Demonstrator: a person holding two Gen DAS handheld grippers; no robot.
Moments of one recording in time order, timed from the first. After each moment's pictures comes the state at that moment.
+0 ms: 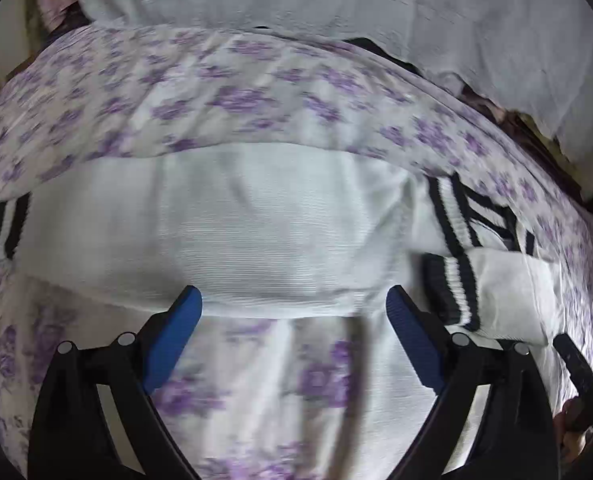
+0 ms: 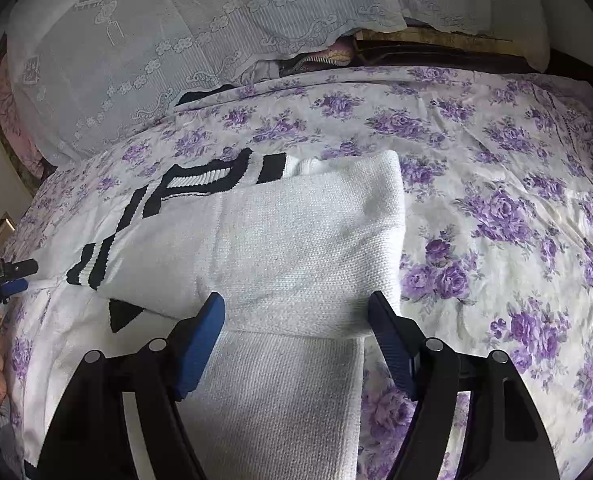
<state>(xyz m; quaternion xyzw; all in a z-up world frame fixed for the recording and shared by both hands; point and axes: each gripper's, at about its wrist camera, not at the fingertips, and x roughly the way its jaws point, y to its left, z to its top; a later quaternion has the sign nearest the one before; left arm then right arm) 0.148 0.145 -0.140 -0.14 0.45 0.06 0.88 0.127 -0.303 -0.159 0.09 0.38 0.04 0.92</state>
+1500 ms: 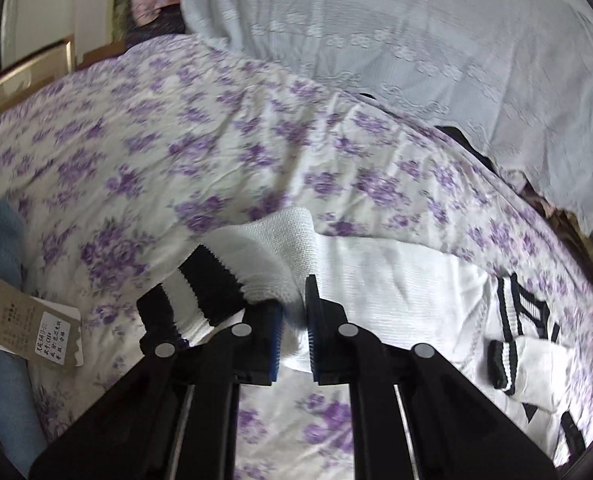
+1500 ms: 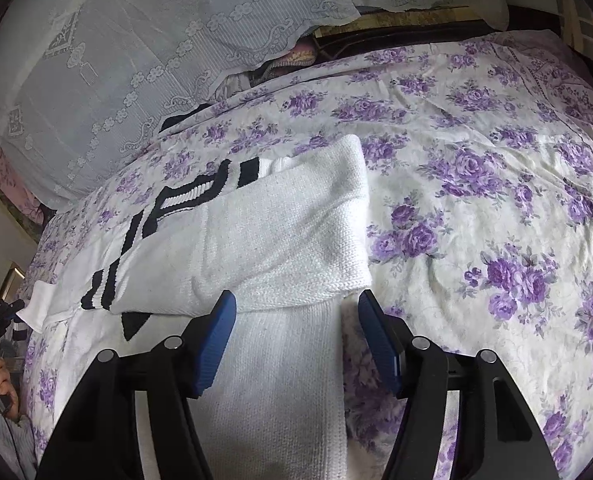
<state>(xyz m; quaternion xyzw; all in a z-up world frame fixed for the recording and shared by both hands) 0.126 0.237 -0.103 -0.17 0.38 0.15 0.90 0.109 -0.322 -0.158 0.17 0.38 0.03 0.91</state>
